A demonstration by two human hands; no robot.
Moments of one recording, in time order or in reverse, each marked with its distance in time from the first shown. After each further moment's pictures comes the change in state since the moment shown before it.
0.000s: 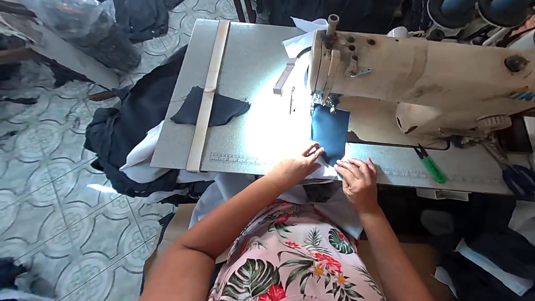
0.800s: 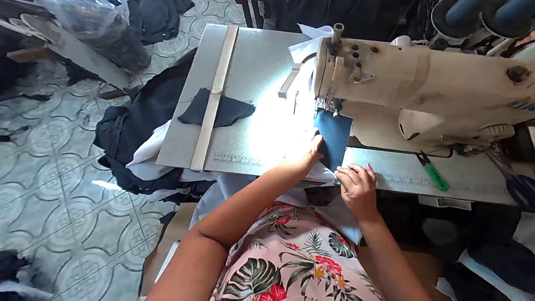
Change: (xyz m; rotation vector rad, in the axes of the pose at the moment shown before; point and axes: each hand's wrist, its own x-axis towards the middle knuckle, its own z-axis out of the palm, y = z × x) left_hand 0.042 -0.004 -0.010 0.022 -0.090 -0.233; right_hand 0.002 -0.007 -0.001 -0.019 -0.019 -0.018
